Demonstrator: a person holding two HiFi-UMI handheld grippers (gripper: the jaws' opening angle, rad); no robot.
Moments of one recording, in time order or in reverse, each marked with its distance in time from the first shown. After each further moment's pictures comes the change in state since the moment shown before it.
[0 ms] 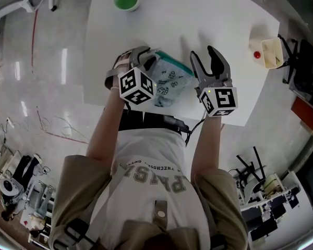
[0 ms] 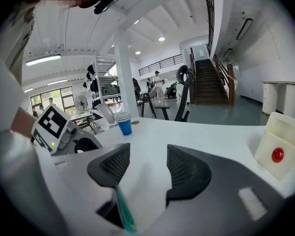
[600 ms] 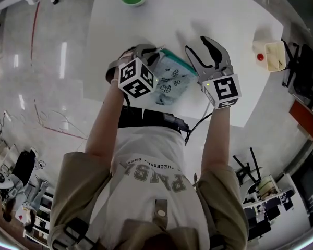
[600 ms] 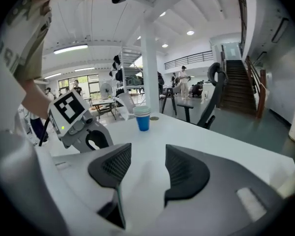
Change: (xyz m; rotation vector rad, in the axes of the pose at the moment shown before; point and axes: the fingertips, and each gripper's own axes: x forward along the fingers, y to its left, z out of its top) left arm 0.005 -0.008 -0.001 -0.072 -0.012 -0.127; right arm 0.031 0.032 0.007 -0.231 0.081 0.237
